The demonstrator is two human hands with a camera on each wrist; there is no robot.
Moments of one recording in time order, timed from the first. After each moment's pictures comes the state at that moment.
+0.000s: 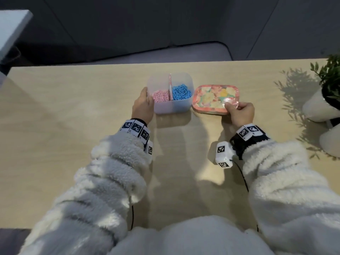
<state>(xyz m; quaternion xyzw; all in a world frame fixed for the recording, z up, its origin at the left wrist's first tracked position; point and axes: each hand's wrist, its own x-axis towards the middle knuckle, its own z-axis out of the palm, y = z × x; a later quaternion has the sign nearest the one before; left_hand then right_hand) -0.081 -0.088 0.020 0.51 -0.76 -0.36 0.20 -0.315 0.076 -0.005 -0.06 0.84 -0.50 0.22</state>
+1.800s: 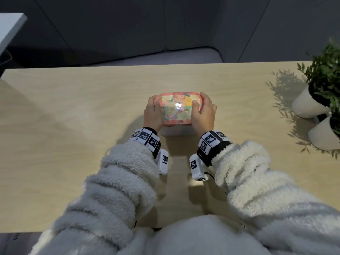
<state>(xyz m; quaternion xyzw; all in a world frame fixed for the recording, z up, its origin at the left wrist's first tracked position) -0.097 -0.047 0.016 0.50 -0.65 -0.49 0.30 -0.201 0.048 0.026 -0.27 0.81 -0.49 0.17</state>
